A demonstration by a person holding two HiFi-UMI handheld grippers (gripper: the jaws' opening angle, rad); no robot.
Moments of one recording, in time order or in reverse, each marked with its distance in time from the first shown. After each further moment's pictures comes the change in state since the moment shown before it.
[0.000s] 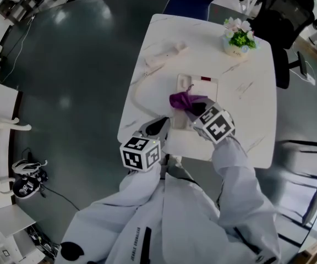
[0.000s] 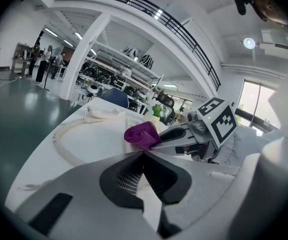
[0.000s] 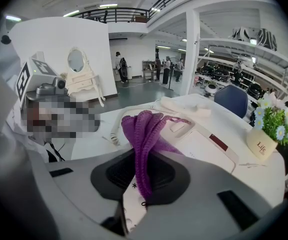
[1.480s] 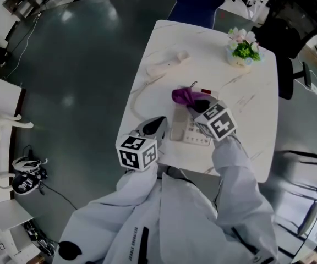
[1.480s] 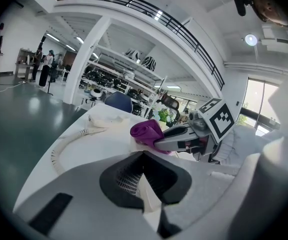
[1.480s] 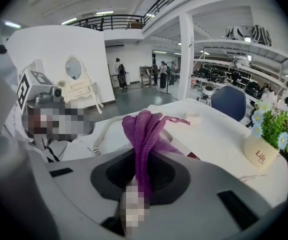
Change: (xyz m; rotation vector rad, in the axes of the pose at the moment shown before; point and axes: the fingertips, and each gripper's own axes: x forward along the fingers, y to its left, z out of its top) left arm 0.023 0.019 0.032 0.010 -0.026 0.052; right arm 0.005 -0.055 0.029 0.027 -0.079 -0.002
